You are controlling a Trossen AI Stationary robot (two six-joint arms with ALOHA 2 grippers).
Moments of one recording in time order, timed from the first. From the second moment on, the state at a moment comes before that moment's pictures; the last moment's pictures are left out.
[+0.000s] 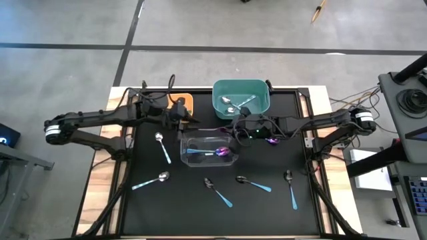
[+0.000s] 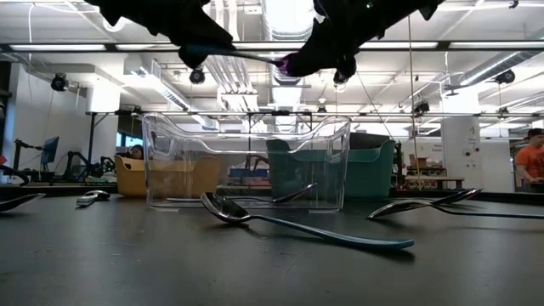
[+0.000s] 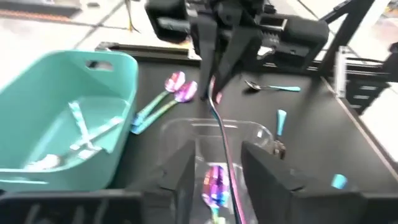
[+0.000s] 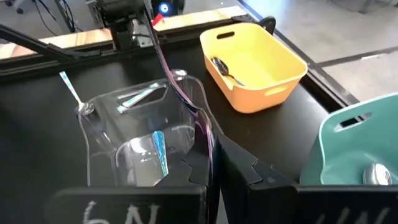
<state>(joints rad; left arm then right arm) 0.27 1.12 0.86 -0.14 0.26 0.03 -0.01 1.43 1.01 -0.04 0.22 0.17</state>
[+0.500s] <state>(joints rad) 0.27 0.92 0.86 -0.12 0.19 0.24 -0.03 1.48 1.24 -0.41 0.23 0.29</state>
